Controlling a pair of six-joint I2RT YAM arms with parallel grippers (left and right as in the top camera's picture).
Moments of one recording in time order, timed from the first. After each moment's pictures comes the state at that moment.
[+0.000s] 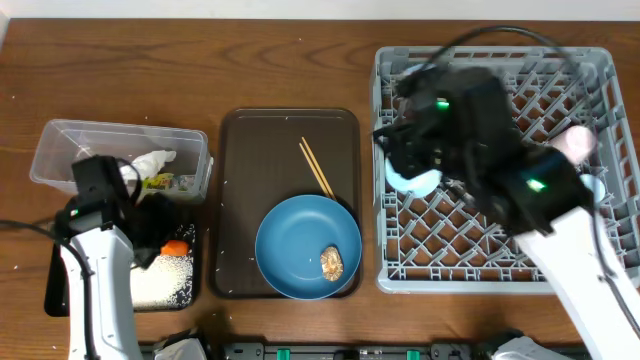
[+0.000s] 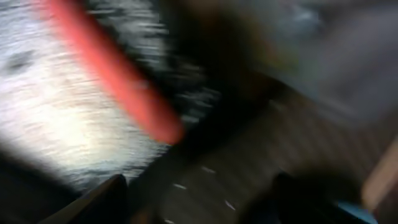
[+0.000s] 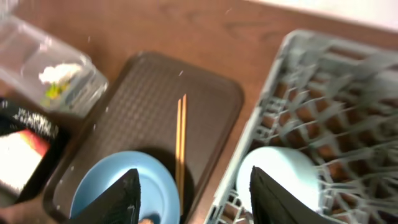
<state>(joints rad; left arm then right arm) 0.36 1.23 0.90 -1.02 0.16 -0.53 0.48 1.32 1.48 -0.89 -0.10 0.16</state>
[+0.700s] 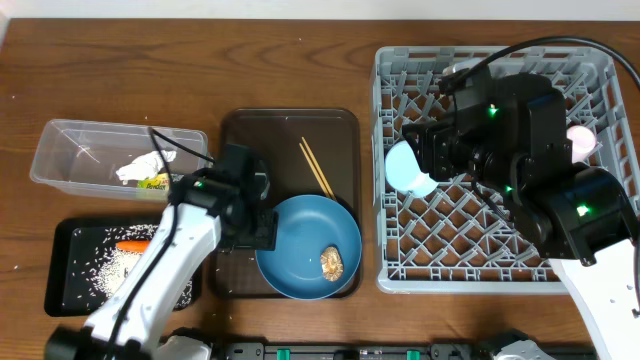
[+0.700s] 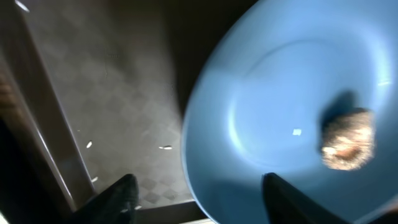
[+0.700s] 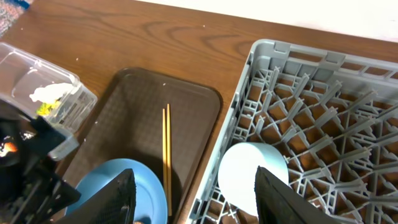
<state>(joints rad) -0.29 1.38 0.90 -1.01 0.15 -0.22 0.41 1.24 1.48 -0.93 -0.10 0.16</state>
